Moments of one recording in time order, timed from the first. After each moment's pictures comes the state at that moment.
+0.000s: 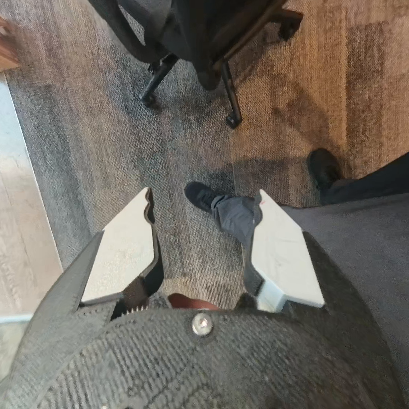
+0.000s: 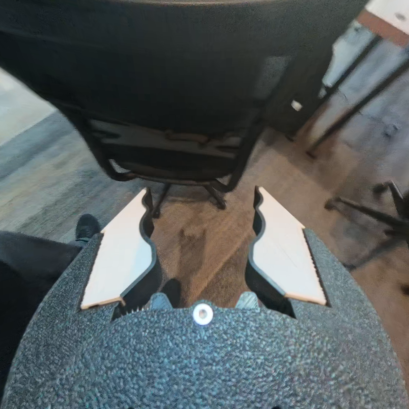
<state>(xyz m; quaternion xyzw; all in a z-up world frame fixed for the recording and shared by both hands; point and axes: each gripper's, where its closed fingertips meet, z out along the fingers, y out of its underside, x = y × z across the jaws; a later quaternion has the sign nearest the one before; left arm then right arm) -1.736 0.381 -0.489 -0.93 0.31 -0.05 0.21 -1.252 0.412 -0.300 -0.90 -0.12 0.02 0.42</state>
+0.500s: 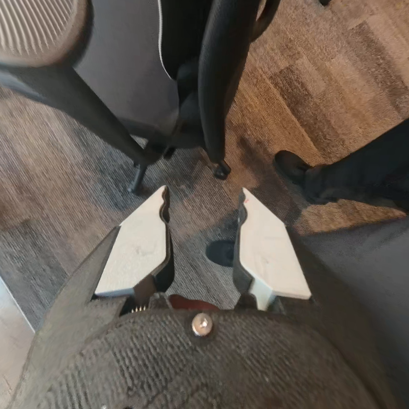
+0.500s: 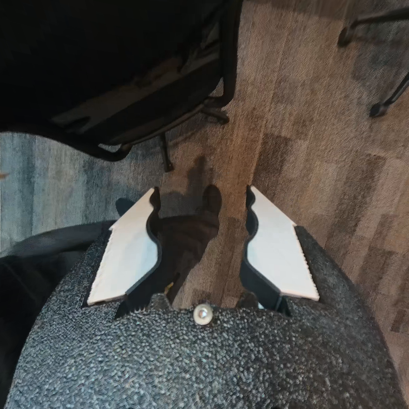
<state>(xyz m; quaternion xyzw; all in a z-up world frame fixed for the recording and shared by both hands) -1.726 0.548 -0.523 -0.81 0.48 -0.20 0.27 -1.303 0.381 -0.316 -0.97 0.15 -0.01 0.21</state>
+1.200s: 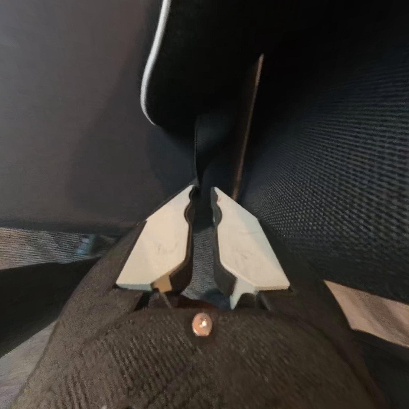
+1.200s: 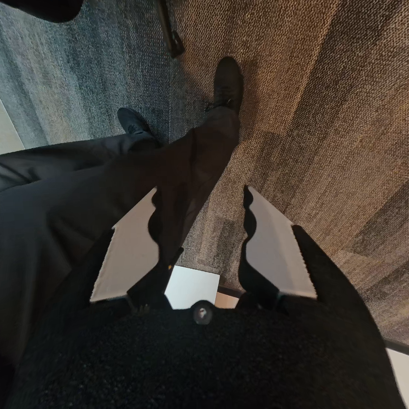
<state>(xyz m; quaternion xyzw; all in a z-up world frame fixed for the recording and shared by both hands) -1.585 0.628 -0.662 -0.80 0.48 -0.31 0.18 -1.325 0.245 -0.495 -0.98 0.17 0.12 0.01</state>
